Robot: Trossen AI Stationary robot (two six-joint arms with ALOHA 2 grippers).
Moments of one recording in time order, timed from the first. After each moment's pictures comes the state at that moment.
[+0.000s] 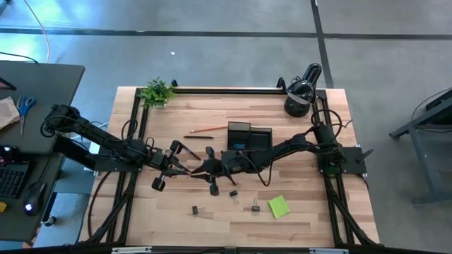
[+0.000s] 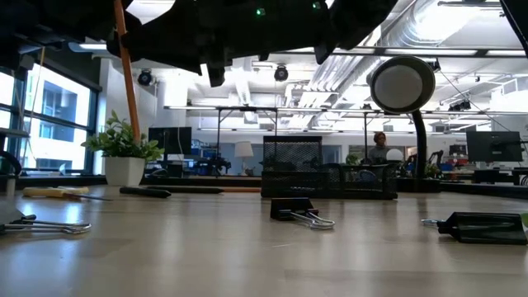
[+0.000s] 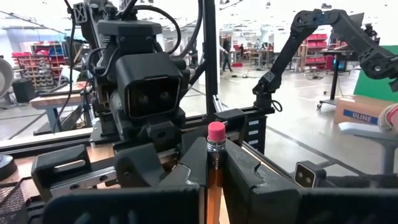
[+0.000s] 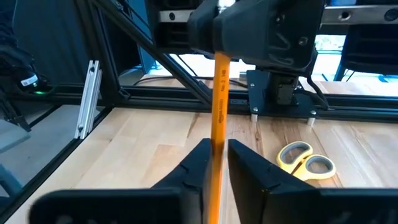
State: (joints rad) left arm -0.23 0.93 0.13 0.87 0.02 0.06; right arm 0.18 2.10 1.34 0.57 0.01 0.02
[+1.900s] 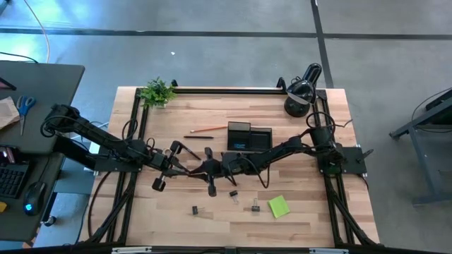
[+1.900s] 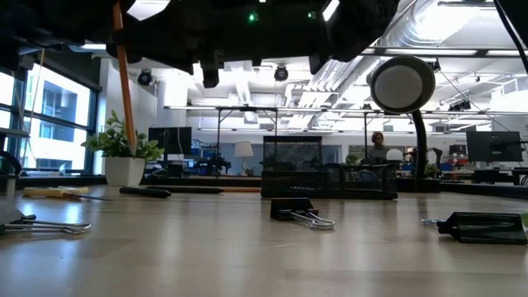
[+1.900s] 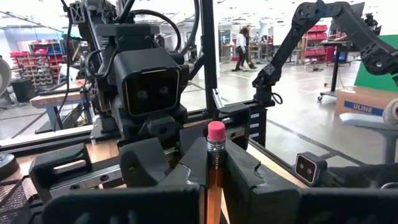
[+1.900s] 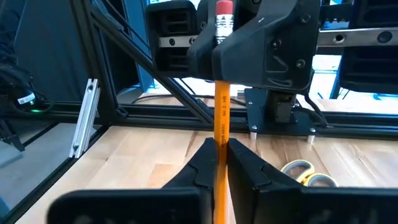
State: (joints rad) left arm -0.23 0.93 0.13 0.85 0.02 0.08; right arm 0.19 2.15 1.34 0.72 0.03 0.02
